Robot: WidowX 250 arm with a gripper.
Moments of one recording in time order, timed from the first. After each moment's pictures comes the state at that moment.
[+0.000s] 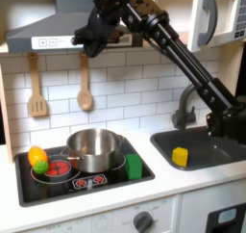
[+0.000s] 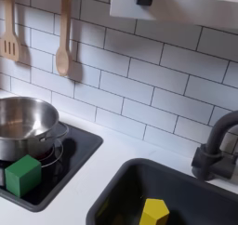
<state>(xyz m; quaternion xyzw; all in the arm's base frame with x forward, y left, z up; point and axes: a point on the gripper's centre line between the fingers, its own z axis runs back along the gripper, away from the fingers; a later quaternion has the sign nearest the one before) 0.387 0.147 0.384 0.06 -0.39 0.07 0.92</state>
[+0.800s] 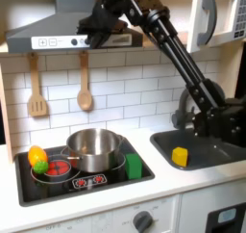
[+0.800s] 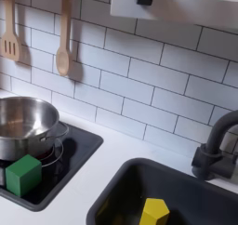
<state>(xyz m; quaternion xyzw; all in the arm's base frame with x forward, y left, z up) 0.397 0.136 0.404 0.06 -0.41 0.05 0.91</state>
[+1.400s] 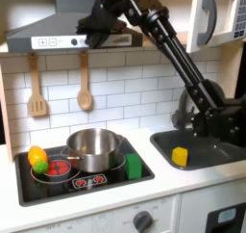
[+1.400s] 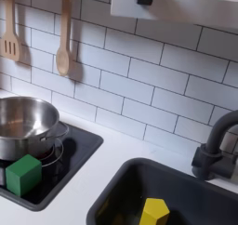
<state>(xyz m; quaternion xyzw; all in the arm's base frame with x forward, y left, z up) 0.398 0.137 0.402 0.06 -0.41 0.06 0.91</state>
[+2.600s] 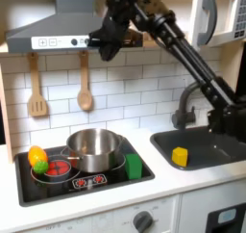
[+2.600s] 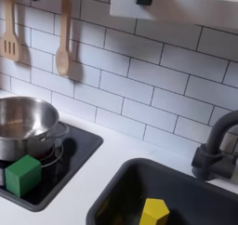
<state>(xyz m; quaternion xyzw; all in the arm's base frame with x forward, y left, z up) 0.382 0.113 0.380 0.04 -0.35 0.02 0.93</state>
